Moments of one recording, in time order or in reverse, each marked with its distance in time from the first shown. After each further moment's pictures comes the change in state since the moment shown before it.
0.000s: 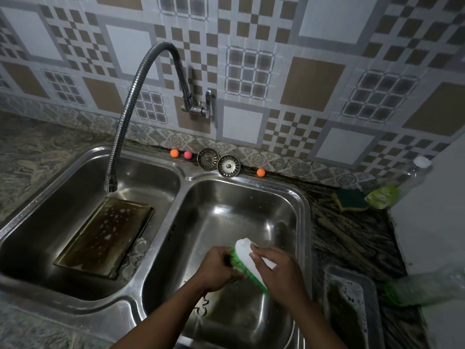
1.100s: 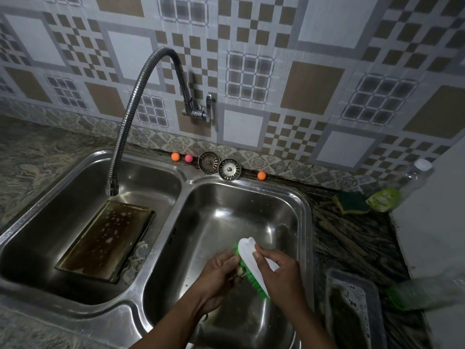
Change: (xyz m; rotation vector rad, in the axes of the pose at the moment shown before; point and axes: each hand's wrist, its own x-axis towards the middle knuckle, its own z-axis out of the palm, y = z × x) left_hand -0.016 0.002 0.013 -0.744 -0.030 -0.147; right_hand -0.001 -0.013 0.005 0.214 0.068 0.206
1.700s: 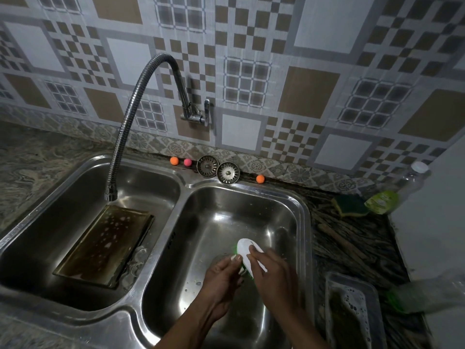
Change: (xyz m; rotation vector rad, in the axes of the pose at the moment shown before) left_hand 0.007 -0.015 0.011 -0.138 0.131 0.044; right_hand 0.003 0.003 0.015 -0.378 0.116 -0.302
